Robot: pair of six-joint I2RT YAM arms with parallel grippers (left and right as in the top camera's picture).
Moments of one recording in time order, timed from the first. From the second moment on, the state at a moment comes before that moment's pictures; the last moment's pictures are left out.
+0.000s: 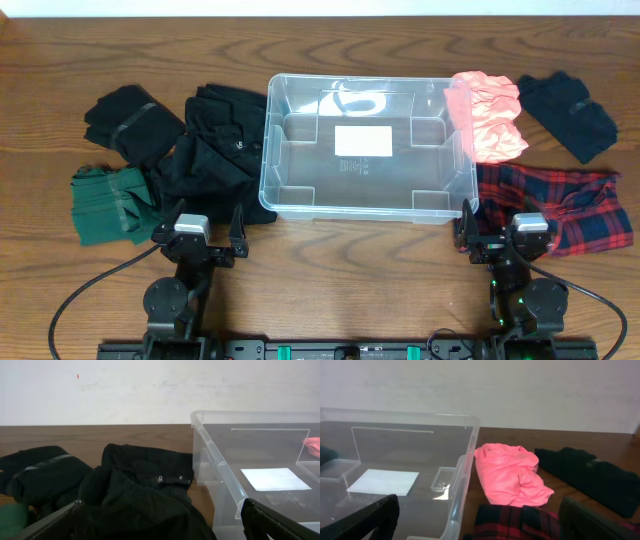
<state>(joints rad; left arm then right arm) -0.06 0.01 0.03 -0.12 0.06 -0.05 0.02 0.01 0.01 -0.07 -0.02 0.02</state>
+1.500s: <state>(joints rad) -0.06 0.01 0.02 -0.10 0.06 -0.04 0.02 0.01 0.01 -0.07 -0.02 0.02</state>
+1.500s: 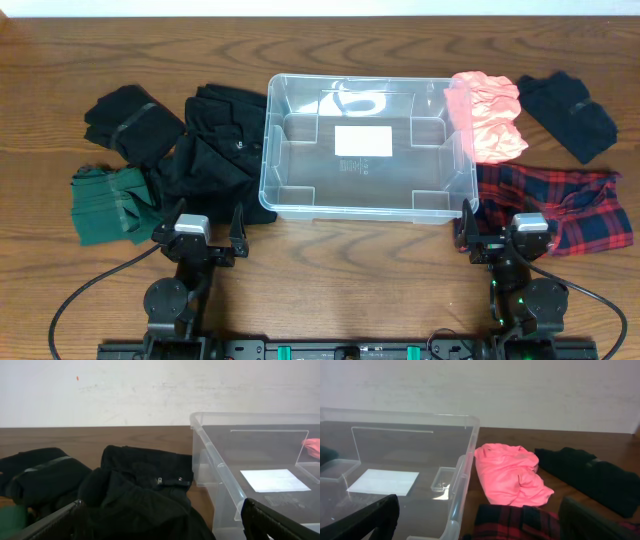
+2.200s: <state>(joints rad) -0.06 0.66 0.79 -0.59 0.01 0.02 0.02 0.01 0.01 -0.07 -0.02 0.02</state>
